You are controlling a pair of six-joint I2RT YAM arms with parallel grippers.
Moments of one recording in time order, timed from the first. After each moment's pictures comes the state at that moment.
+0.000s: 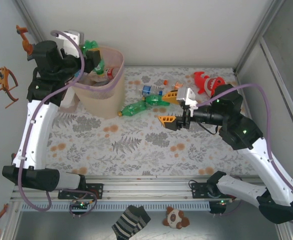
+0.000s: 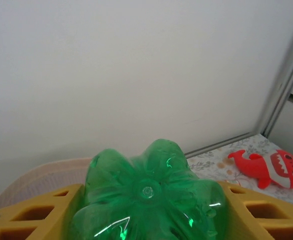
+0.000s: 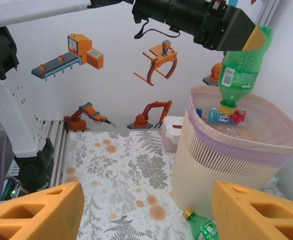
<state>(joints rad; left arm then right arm) -0.21 1.38 1.71 -0.50 0.29 0.01 0.67 0.98 1.32 -0.50 -0.68 -0.28</state>
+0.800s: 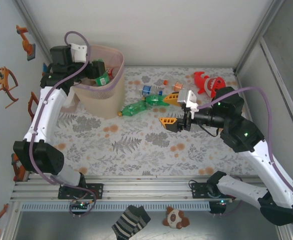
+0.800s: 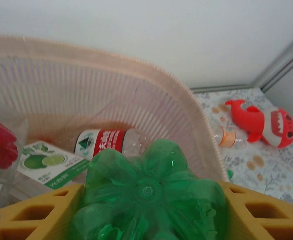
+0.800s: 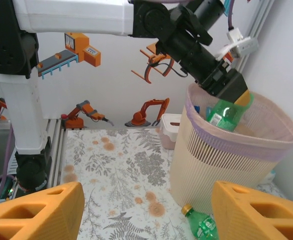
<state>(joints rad) -0.15 1.56 1.65 -0.62 0.39 -0.09 0.68 0.95 1.29 -0.50 -0.65 -0.28</state>
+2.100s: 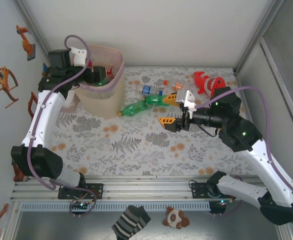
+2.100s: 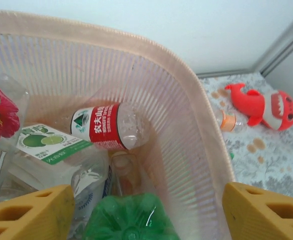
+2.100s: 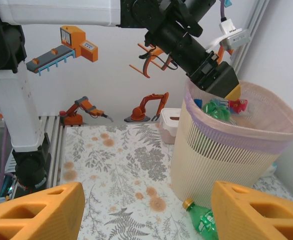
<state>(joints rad) -0.14 1.51 1.62 -0.66 0.41 -0.05 0.69 0.95 1.28 -0.50 -0.63 -0.27</state>
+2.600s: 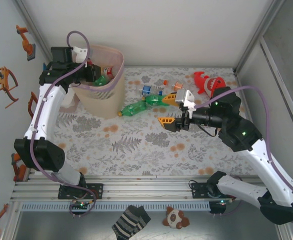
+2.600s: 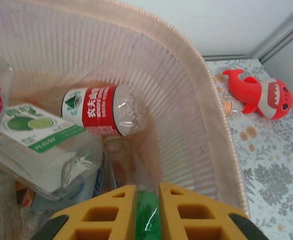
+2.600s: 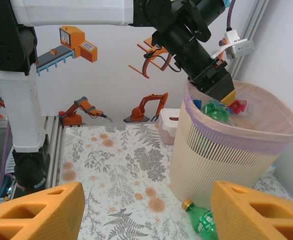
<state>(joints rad) -0.14 1.60 1.72 -0.81 0.44 -0.07 0.69 0.96 1.29 -0.50 -0.63 -0.27</state>
